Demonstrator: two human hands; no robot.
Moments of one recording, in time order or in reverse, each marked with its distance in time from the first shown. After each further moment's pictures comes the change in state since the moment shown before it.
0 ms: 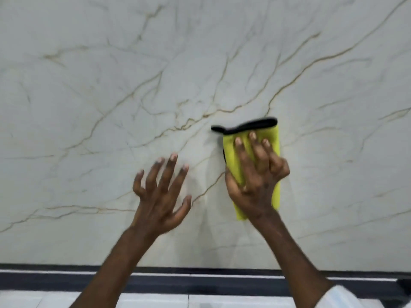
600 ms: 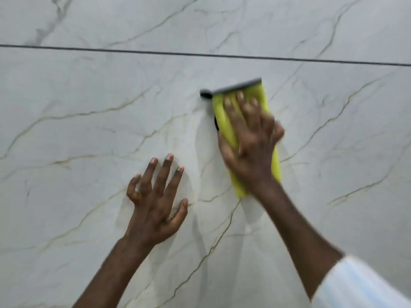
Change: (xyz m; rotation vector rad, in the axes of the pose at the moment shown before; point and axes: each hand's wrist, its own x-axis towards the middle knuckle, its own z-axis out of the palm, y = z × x) left_hand 0.181 -0.024 -0.033 -0.048 0.235 0.012; right_hand 0.253 0.013 -0.027 -0.047 0.101 -0.086
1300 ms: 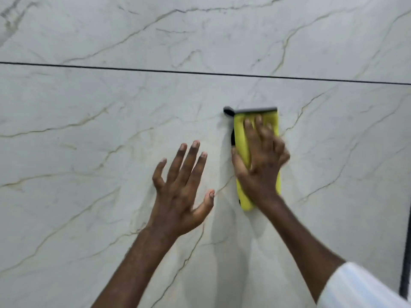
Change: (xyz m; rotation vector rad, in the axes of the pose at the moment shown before) left_hand 0.076 0.084 0.013 -0.167 0.052 0.072; right_hand -0.031 0.079 -0.022 -0.045 0.047 0.202
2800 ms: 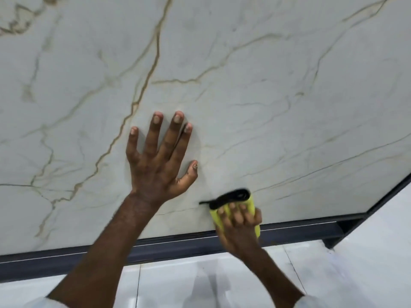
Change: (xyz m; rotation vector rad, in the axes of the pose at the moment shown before) left_hand -0.256 0.097 0.085 0.202 -0.138 -0.020; right_hand -0.505 0.115 -0.066 -0.176 -0.567 -0.303
